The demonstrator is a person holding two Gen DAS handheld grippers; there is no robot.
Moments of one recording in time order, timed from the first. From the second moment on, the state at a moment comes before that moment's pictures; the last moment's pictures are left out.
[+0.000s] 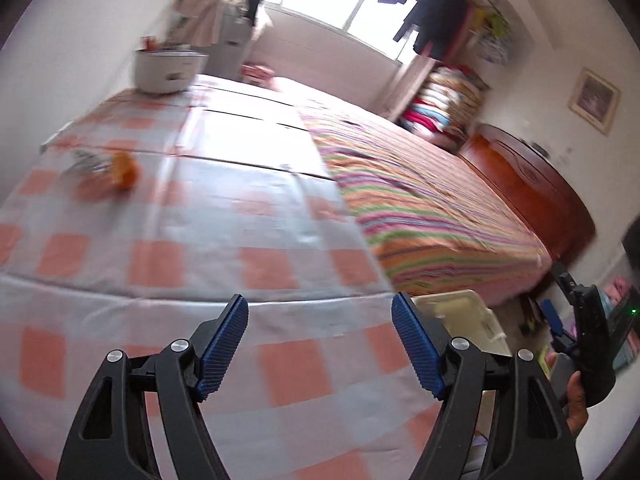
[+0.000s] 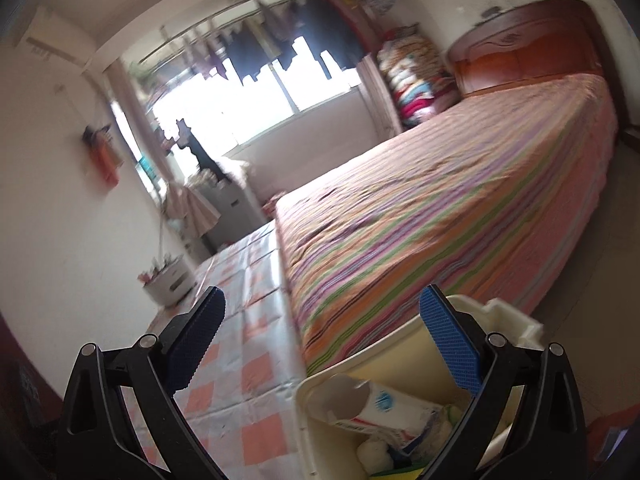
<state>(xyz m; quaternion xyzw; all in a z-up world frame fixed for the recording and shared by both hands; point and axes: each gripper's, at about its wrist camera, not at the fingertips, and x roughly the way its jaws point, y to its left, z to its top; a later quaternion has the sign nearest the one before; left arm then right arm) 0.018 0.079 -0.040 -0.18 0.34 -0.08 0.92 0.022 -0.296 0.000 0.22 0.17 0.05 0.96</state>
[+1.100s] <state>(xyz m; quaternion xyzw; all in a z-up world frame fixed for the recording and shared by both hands) -0.046 0.234 -0.062 -0.22 0.35 0.09 0.91 0.101 -0.017 -0.013 0.02 0.35 0.32 0.88</state>
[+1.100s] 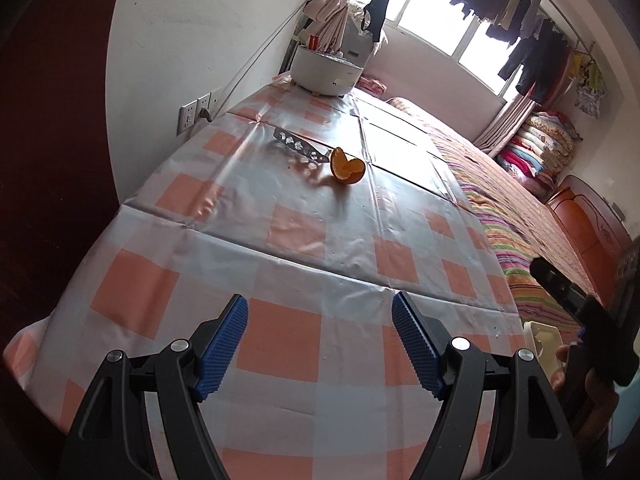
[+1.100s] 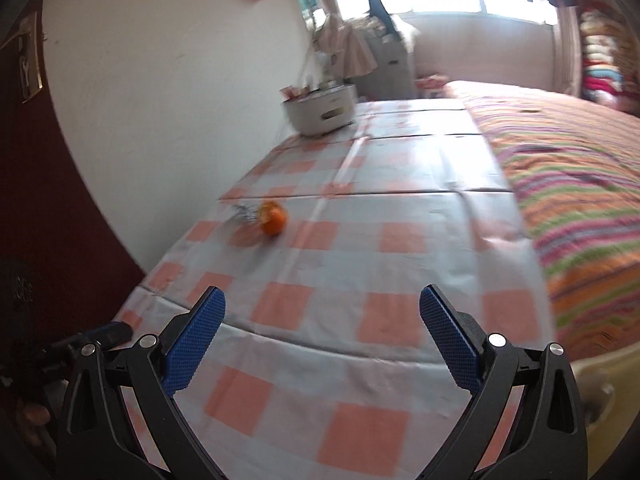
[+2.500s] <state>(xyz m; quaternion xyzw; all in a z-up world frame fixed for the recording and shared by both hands) -0.073 0.308 -0.054 -0.25 0.33 0.12 0.90 0.242 0.193 -0.091 -0.14 0.49 0.30 0.81</state>
